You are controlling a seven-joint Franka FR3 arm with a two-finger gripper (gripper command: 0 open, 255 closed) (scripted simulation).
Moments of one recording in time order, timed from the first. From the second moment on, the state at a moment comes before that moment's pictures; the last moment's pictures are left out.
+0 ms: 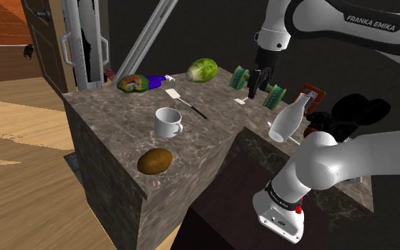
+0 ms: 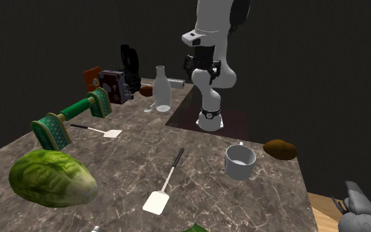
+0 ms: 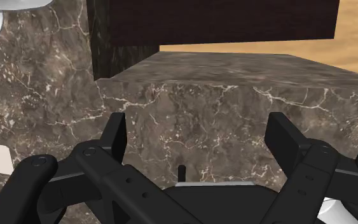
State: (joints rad) arm 0.02 -0.76 -0.02 -2.38 -0.12 1.47 0.07
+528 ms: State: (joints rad) arm 0.02 -0.58 -0.05 -2.36 -0.12 1.66 0.06
